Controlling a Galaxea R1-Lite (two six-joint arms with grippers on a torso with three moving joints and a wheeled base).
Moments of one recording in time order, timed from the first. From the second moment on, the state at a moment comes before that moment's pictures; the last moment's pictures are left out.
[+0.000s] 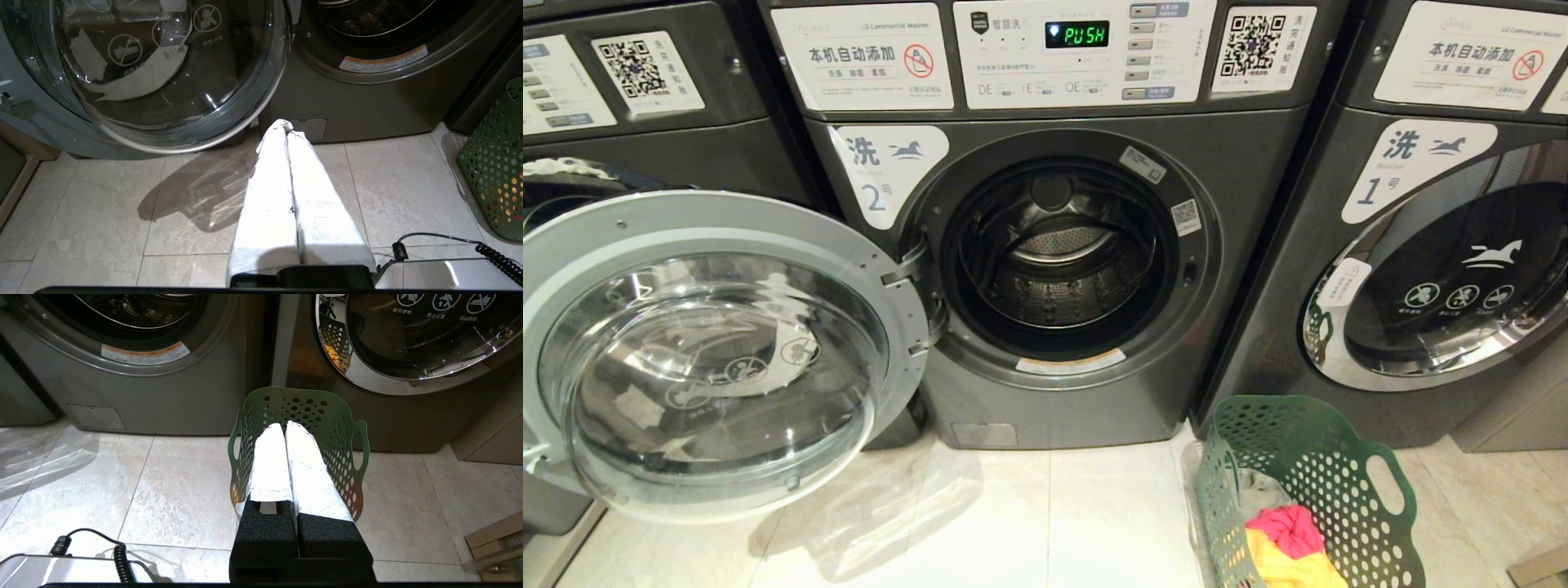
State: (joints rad) left arm 0.00 0.00 0.00 0.00 -0.01 0.07; right arm 0.00 0.00 0.00 0.00 0.00 -0.06
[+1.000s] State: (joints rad) left arm 0.00 0.03 -0.36 0.14 -0.01 0.14; right arm 0.00 0.00 0.00 0.00 -0.03 0.05
